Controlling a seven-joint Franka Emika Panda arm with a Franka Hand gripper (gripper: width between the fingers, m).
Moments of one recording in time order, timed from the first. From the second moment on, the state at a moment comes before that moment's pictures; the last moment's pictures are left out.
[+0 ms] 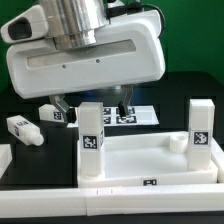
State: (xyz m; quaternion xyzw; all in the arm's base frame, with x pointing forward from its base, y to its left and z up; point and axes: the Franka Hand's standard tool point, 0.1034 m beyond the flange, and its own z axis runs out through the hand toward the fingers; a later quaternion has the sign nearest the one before) arm 0.623 -0.045 0.117 -0.99 0.12 0.00 0.08
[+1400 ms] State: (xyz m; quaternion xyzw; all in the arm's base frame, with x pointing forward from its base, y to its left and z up) arm 0.628 -0.049 0.114 -0.86 0.50 -0.03 0.09
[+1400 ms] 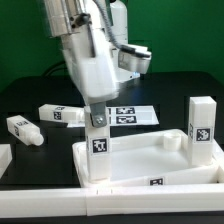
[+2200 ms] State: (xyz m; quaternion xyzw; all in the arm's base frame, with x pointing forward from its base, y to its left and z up) arm 0.632 -0.041 0.114 -1.00 0.03 -0.03 0.04
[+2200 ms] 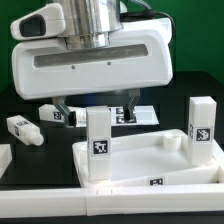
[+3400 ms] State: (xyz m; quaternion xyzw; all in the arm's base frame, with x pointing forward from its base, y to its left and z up) arm 0.631 -0.046 0.111 -0.79 0.61 0.00 0.07
